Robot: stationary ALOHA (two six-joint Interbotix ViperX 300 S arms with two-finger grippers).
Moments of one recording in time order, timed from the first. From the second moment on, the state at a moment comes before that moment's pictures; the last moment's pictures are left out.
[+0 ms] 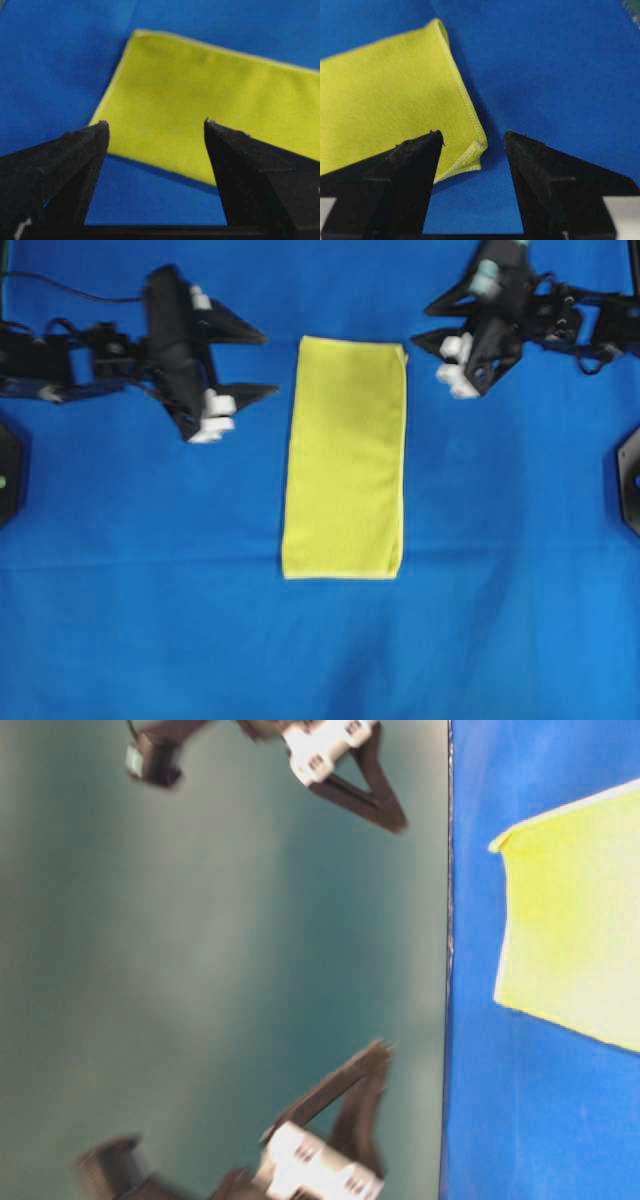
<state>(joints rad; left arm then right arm) 0.26 -0.09 0.85 -0.03 -0.42 0.08 -0.45 -0.17 0.85 -0.15 -0.03 0.18</state>
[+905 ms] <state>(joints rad) 0.41 0.37 0.64 -0.03 -0.48 0.08 -0.47 0.14 0.75 -0.15 -0.03 0.18</state>
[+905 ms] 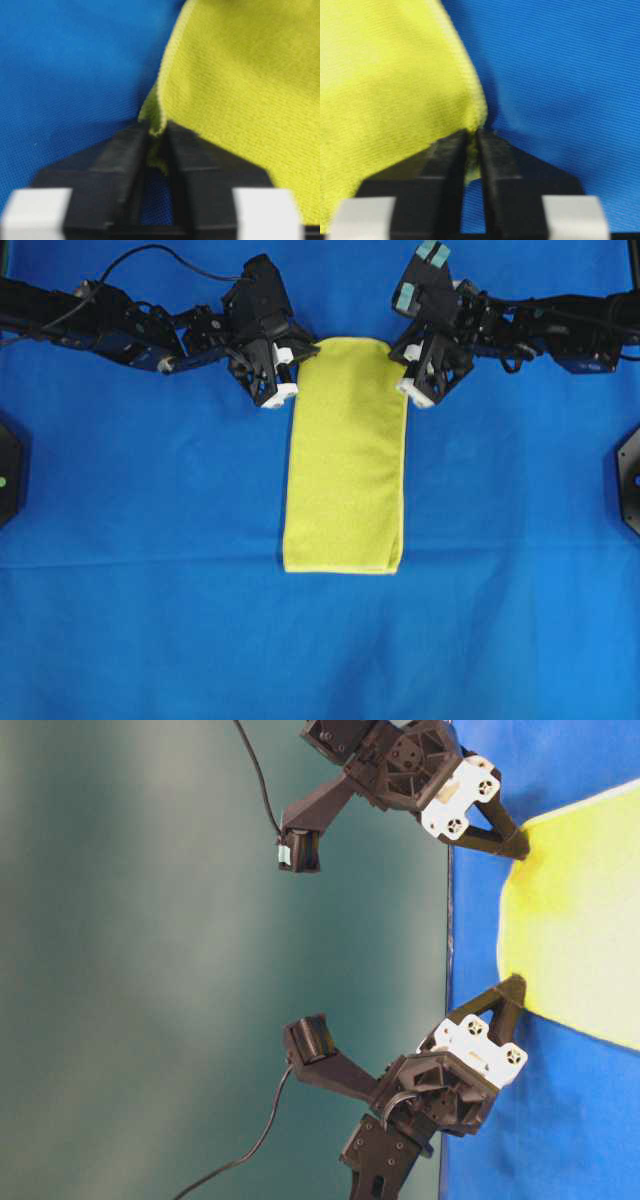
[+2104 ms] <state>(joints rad) 0.38 0.14 0.68 -0.03 -0.30 0.17 -0.44 -0.04 0.74 -0.15 0.09 0.19</state>
